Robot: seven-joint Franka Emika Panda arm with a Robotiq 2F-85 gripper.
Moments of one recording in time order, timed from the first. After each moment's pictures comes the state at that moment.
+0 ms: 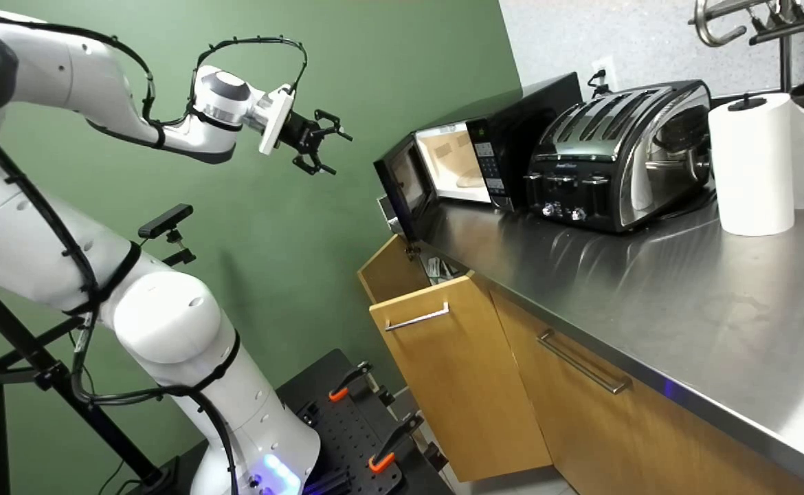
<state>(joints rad) 0.24 -0.37 0.49 -2.27 -0.53 2.20 -0.11</state>
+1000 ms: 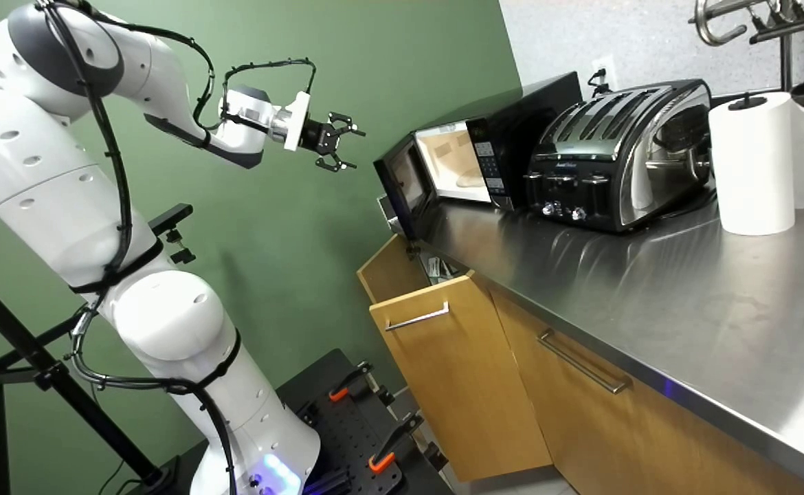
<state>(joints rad) 0.29 -0.07 0.54 -2.06 -0.93 2.10 -0.07</state>
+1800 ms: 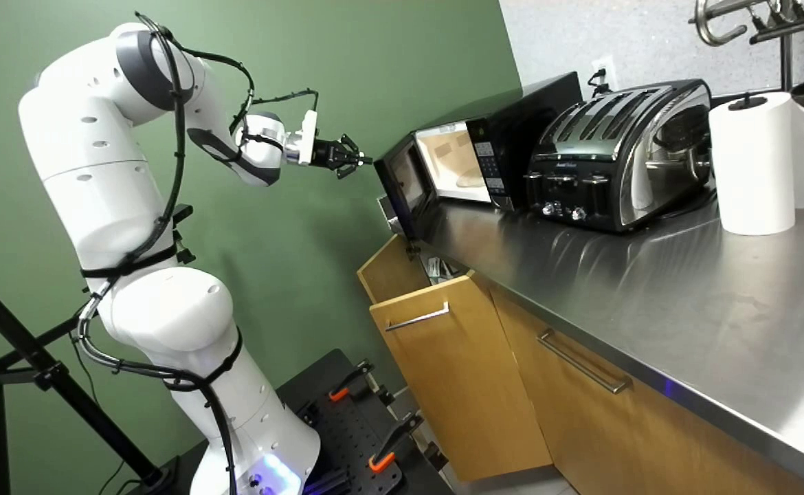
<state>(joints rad) 0.44 0.19 0.50 -1.90 -1.22 1.96 -0.05</state>
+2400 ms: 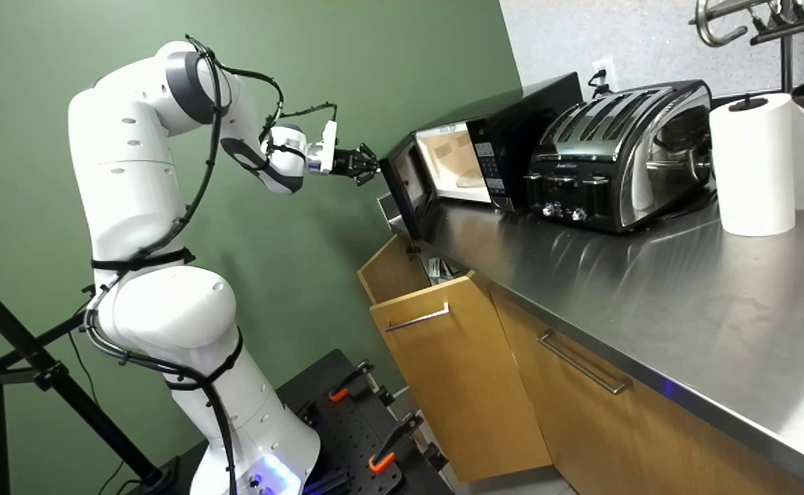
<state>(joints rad) 0.50 0.36 0.42 -1.79 -1.33 1.93 -0.05</state>
